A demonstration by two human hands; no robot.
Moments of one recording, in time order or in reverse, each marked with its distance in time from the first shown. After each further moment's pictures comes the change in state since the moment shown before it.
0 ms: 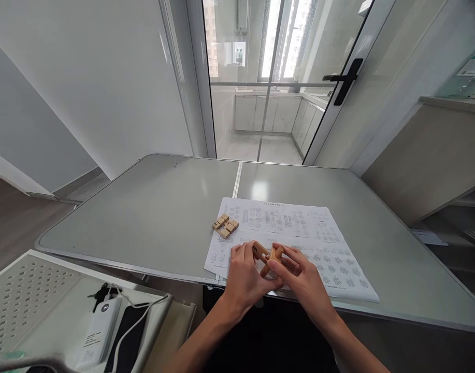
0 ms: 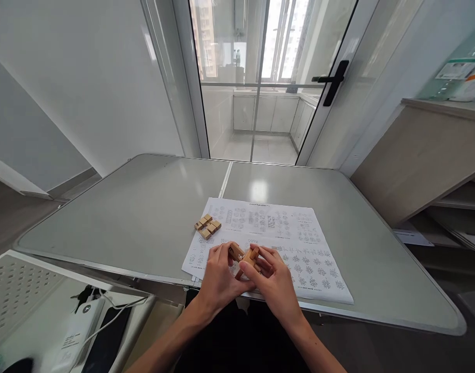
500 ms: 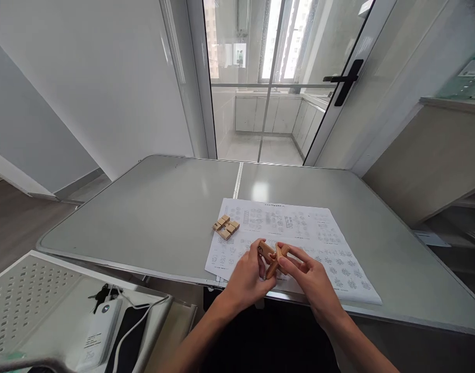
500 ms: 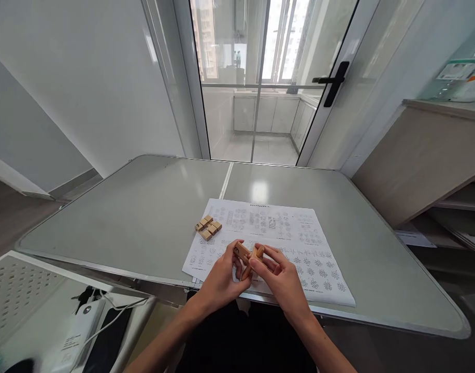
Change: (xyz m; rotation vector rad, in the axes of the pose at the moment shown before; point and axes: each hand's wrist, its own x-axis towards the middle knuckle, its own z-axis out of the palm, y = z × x) left_hand 0.002 -0.013 -0.007 -0.320 -0.356 -0.092; right_hand 0.006 -0.002 -0.015 0.053 -0.016 0.049
